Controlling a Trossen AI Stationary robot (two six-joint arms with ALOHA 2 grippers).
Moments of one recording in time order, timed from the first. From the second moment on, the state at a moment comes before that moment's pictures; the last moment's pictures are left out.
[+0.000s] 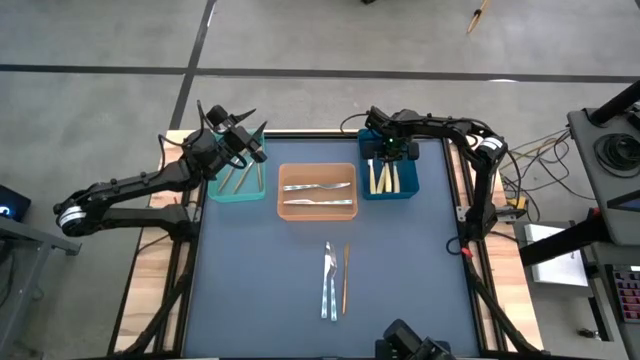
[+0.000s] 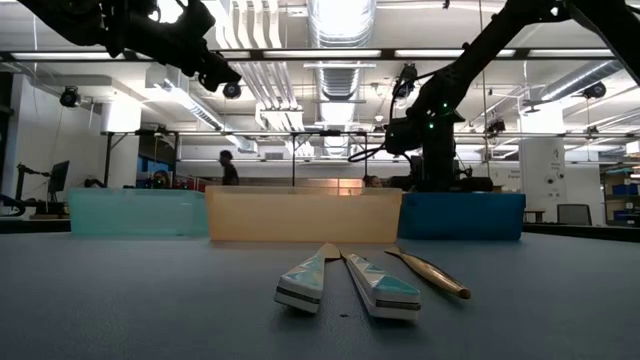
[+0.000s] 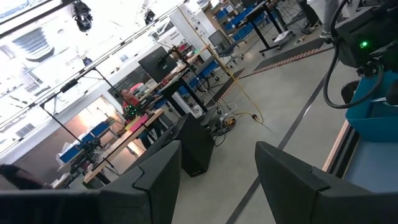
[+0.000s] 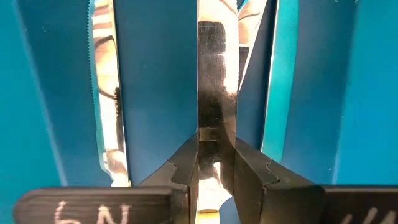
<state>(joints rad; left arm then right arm) 0.54 0.96 0.59 0.42 -0.38 0.67 -0.78 1.93 1.31 -0.82 0.03 0.81</state>
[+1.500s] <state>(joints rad) 0.54 0.96 0.59 0.42 -0.38 0.67 -0.78 1.93 1.31 -0.82 0.02 0.82</state>
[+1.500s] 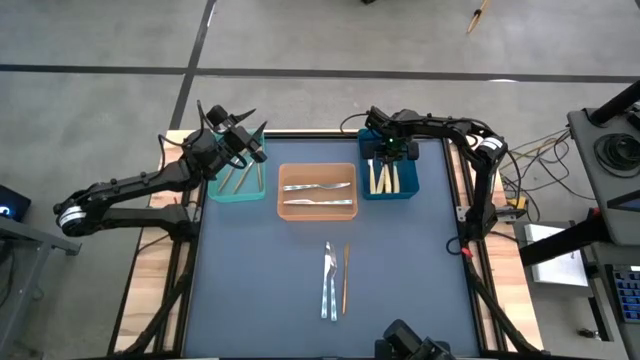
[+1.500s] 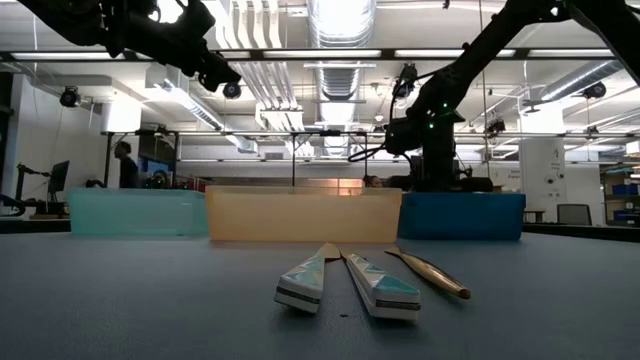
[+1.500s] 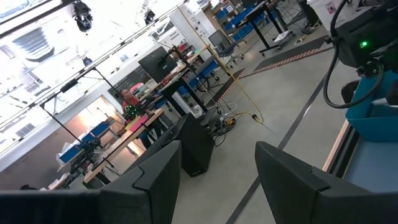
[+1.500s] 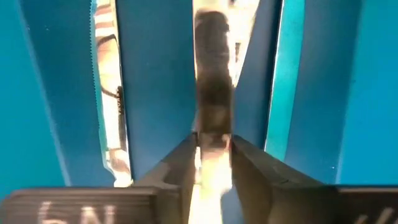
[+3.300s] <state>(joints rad) 0.54 0.96 0.59 0.42 -0.38 0.67 -0.73 1.95 1.32 -0.77 0.13 0.74</state>
